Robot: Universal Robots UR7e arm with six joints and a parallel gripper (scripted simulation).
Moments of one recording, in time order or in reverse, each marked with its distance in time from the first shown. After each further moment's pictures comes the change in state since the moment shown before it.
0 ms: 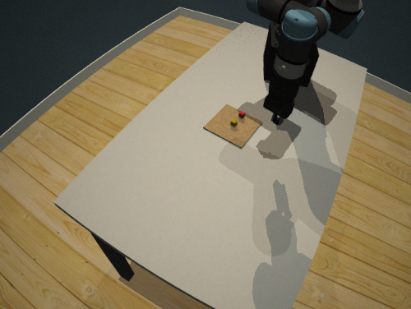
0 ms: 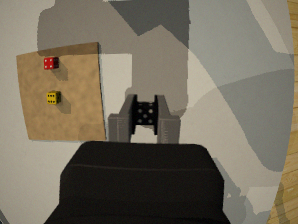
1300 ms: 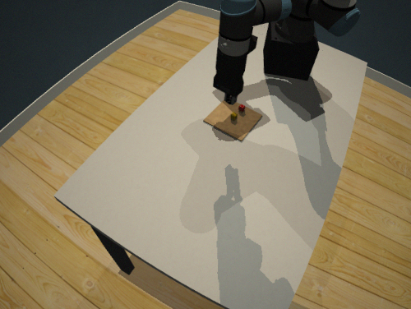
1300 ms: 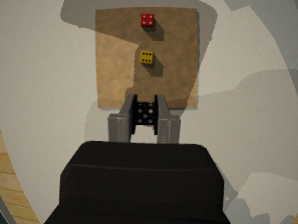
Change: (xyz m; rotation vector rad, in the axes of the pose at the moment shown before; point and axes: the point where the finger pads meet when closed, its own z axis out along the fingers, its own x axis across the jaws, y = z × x) arm -0.130 0.054 -0.008 0.000 -0.001 -0.030
